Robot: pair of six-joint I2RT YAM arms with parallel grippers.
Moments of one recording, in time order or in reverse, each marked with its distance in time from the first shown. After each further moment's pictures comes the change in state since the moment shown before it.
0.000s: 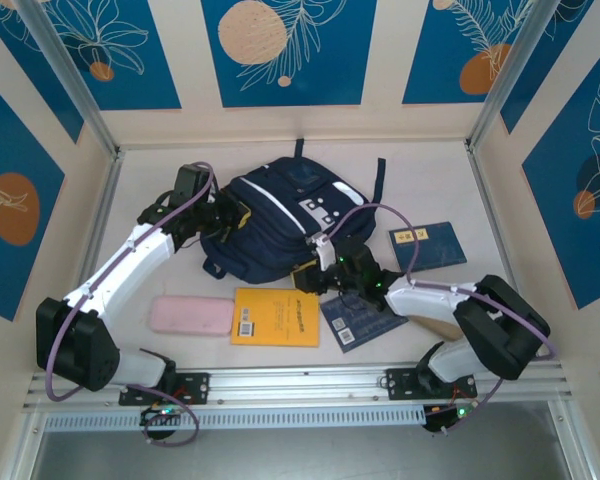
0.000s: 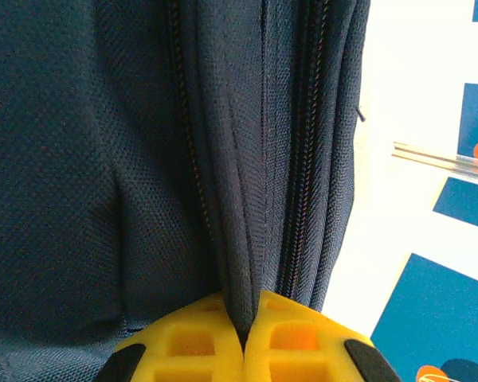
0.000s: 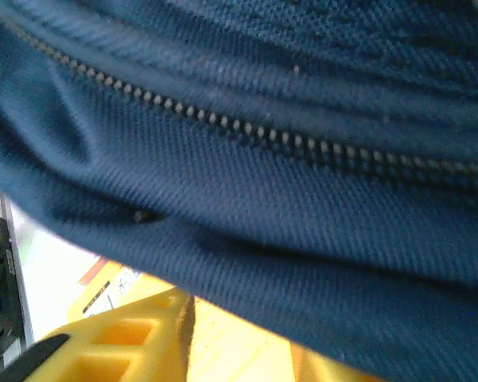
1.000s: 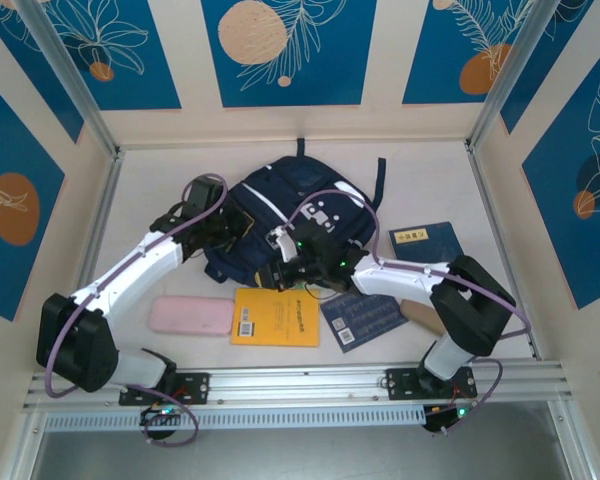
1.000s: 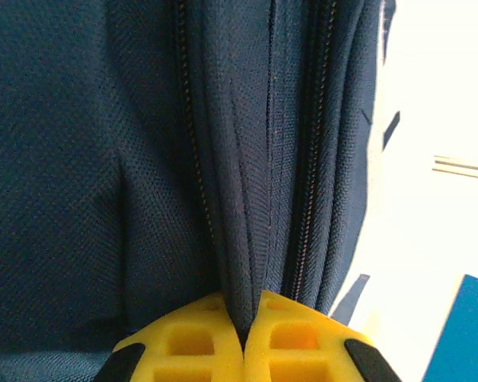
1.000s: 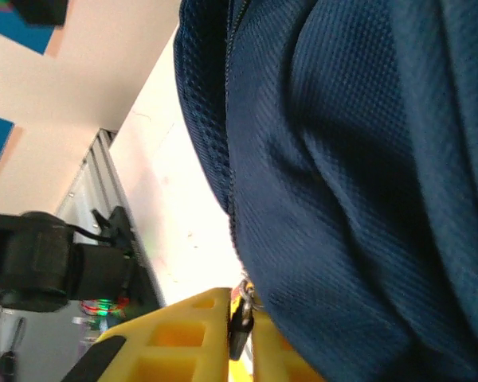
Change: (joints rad) left arm -0.079 0.001 -0.103 0.069 -0.145 0.030; right arm 0.142 0.188 0.372 -0.286 -0.157 0.220
